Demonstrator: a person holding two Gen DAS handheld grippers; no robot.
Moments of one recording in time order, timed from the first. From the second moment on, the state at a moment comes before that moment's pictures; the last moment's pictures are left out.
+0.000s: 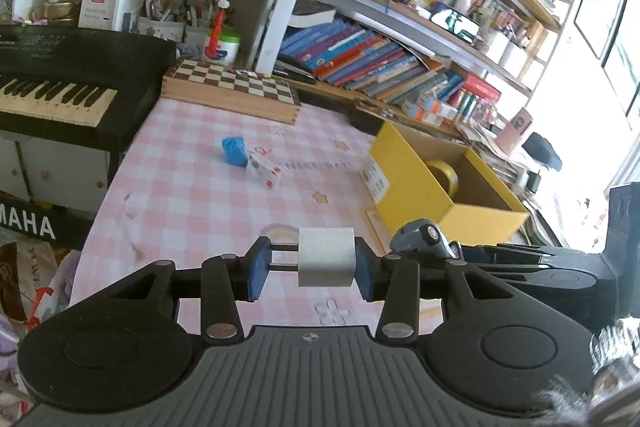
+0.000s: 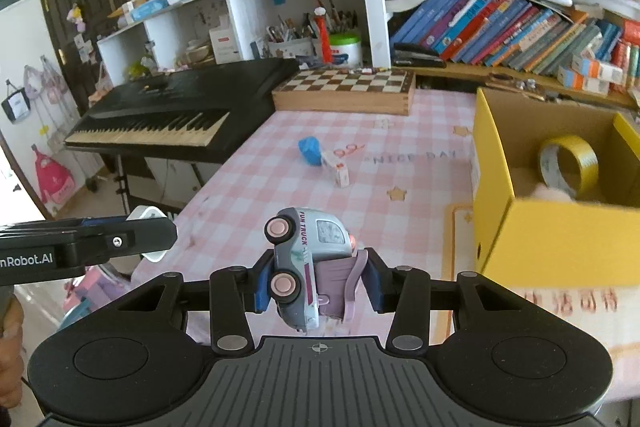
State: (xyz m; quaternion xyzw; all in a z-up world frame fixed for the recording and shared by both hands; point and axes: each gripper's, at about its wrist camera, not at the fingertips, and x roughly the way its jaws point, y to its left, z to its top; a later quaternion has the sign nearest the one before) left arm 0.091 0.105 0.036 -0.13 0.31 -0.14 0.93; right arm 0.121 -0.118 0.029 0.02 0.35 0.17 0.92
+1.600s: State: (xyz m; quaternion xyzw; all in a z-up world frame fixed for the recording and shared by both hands) left arm 0.080 -0.036 0.018 -0.05 0.36 -0.35 0.86; right arm 0.035 -0.221 0.008 0.08 0.39 0.00 0.92
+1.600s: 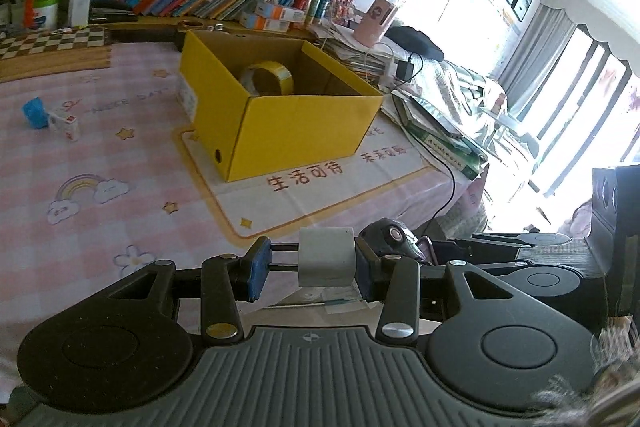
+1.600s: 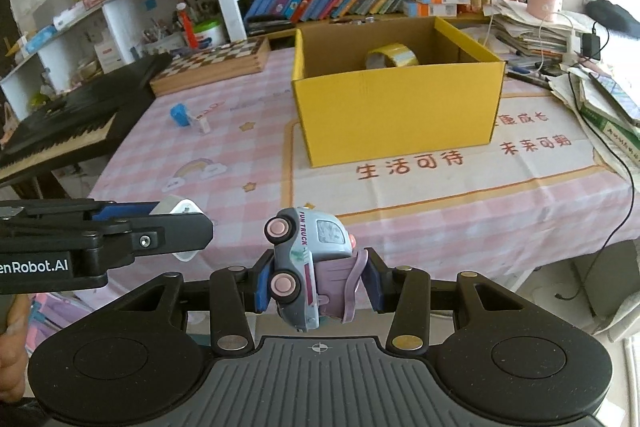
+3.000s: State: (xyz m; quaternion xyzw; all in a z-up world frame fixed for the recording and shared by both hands) left arm 0.222 -0.180 0.057 -0.01 0.28 -0.25 0.93; right arm 0.202 -0.367 0.047 0.02 0.31 0.09 0.95
